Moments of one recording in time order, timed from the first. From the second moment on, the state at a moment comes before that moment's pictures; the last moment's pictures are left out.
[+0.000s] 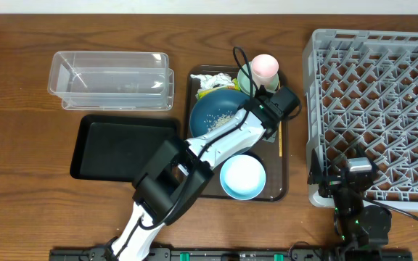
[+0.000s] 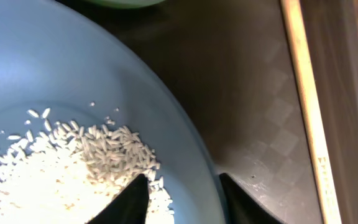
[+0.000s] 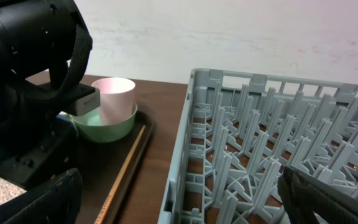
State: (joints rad) left arm -0.83 2.17 1.62 -0.71 -0.22 -0.52; right arm 0.03 0.01 0.01 -0.07 -0.07 -0.04
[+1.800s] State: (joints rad) left arm -0.54 1.61 1.61 -1.15 0.07 -0.58; right arm 0.03 0.01 0.01 -0.07 -0.07 -0.04
